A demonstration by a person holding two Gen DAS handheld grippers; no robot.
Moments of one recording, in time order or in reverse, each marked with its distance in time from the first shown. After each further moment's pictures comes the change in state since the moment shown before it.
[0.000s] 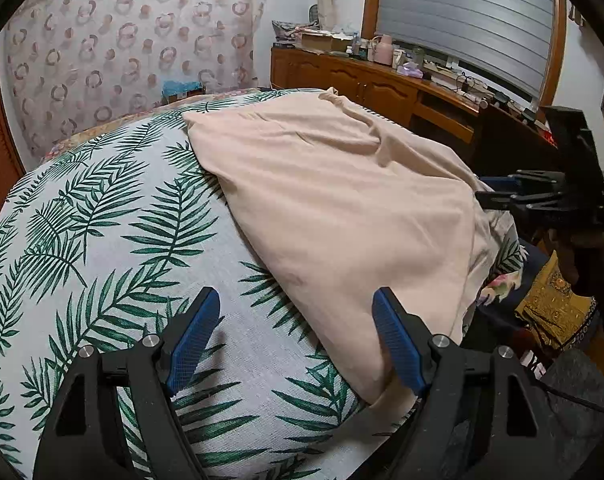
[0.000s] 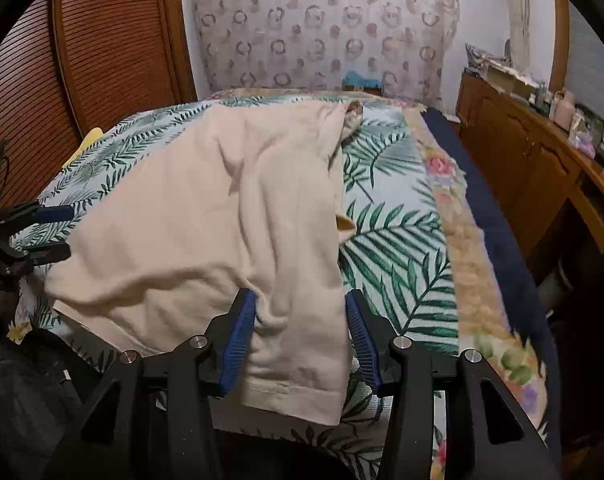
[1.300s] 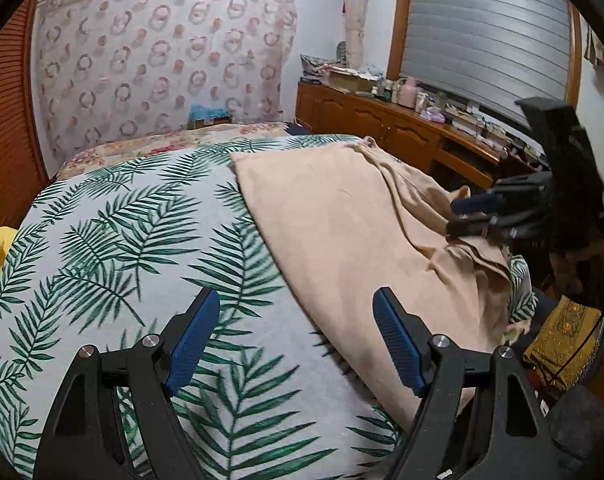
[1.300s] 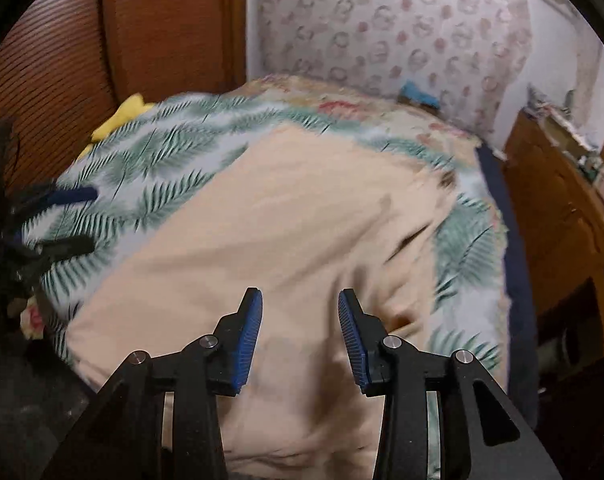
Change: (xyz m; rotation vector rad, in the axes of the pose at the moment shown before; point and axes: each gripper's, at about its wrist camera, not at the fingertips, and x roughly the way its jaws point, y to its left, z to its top) left arm -0.012 0.046 0.012 -0.073 -0.133 0.040; right arm 0.051 0.060 0.065 -0.237 0.080 0.060
